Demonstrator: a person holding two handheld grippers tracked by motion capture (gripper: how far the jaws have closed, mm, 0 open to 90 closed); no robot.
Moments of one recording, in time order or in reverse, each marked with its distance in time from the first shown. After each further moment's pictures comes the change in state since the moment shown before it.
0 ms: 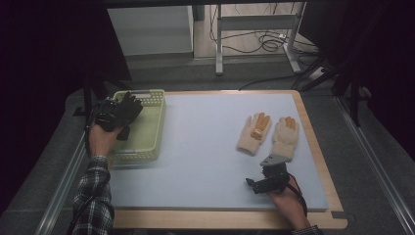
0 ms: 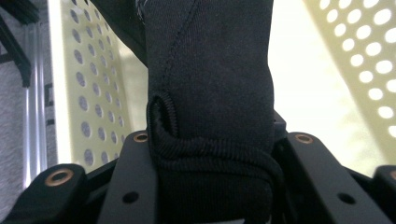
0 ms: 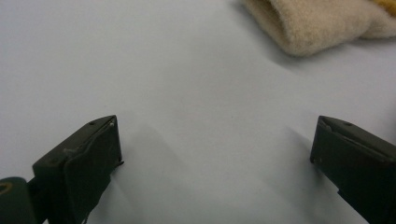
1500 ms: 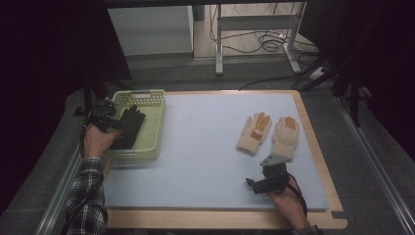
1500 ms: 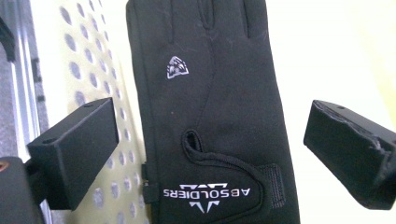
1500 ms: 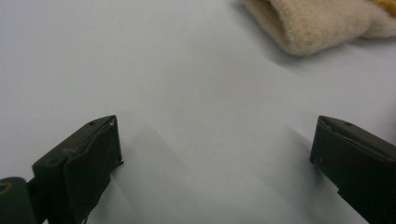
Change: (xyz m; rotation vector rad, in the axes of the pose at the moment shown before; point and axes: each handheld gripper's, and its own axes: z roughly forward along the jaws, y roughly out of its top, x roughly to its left) left arm 0.008 -0.006 -0.003 0.075 -0.036 -0.006; right arm 0.000 0.000 0.000 0.001 -0.001 0.000
